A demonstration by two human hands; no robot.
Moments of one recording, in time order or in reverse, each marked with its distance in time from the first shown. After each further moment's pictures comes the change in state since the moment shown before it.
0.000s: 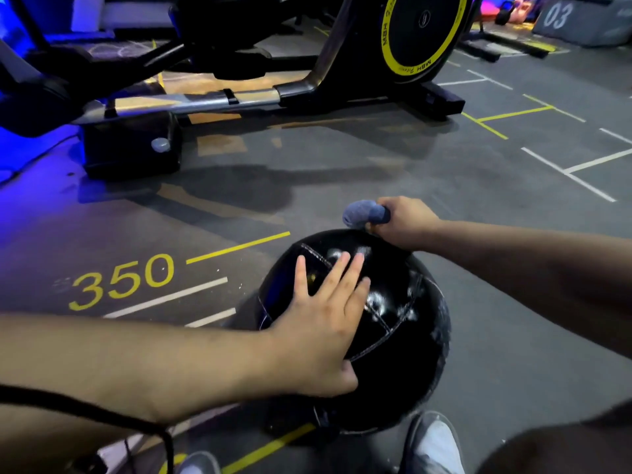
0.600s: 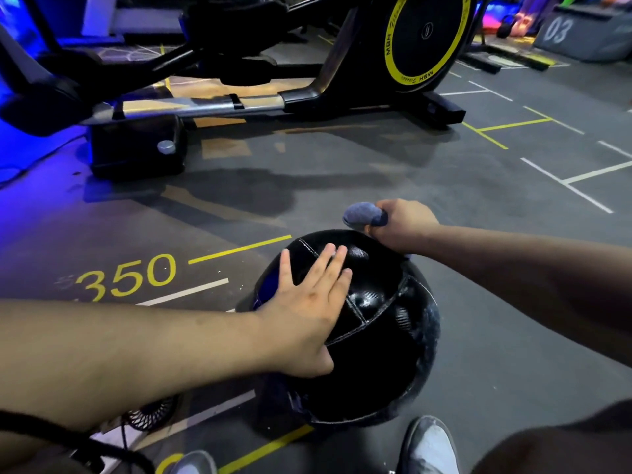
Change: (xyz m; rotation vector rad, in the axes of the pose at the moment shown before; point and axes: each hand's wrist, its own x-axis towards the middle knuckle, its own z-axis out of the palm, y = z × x) left_hand -0.001 -0.019 -0.004 0.006 -0.152 -0.056; right_hand -0.003 -0.007 -0.002 -0.093 0.049 0.026
